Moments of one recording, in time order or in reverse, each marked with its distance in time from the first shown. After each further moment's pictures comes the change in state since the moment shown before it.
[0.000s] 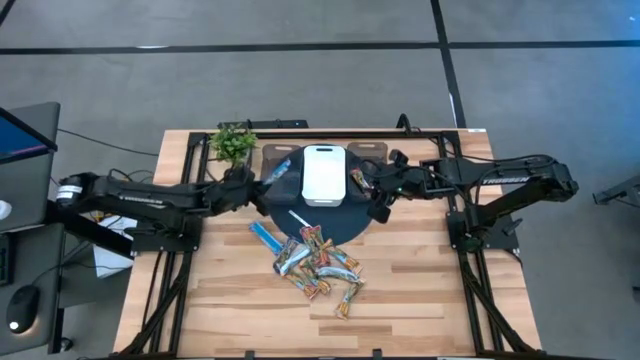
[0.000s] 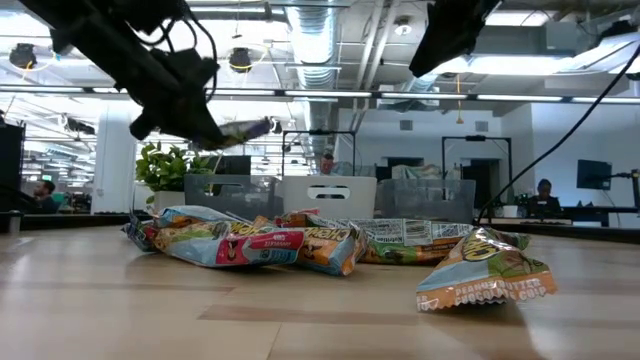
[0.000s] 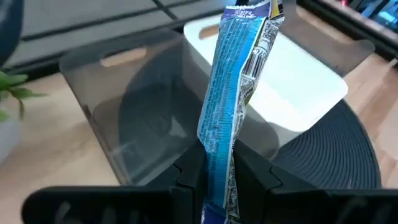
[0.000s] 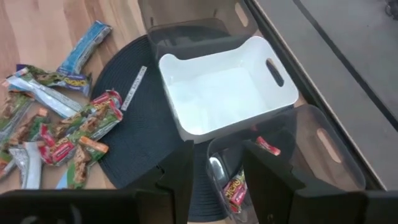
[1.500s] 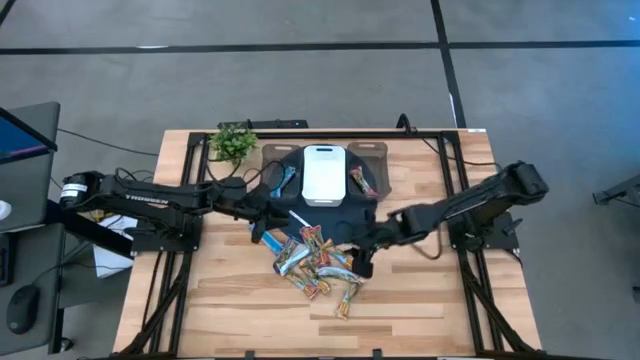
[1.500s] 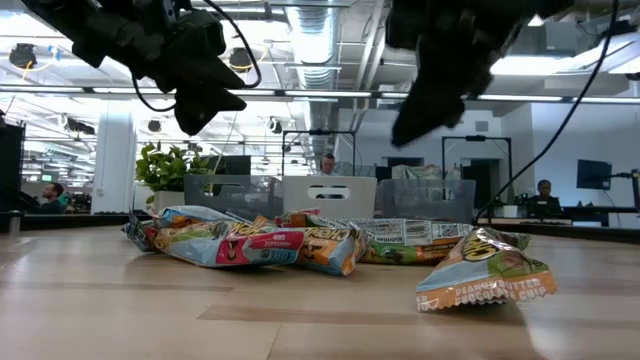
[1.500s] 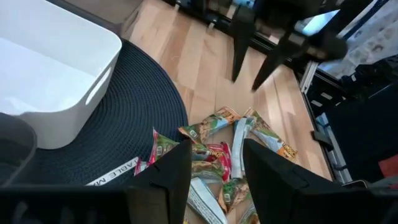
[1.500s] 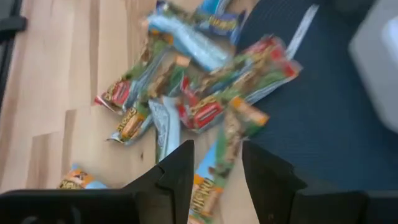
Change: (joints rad) left arm -0.003 0.051 0.000 0.278 0.719 0.212; right arm 0.238 0.293 -0.213 0.482 -0.244 0.215
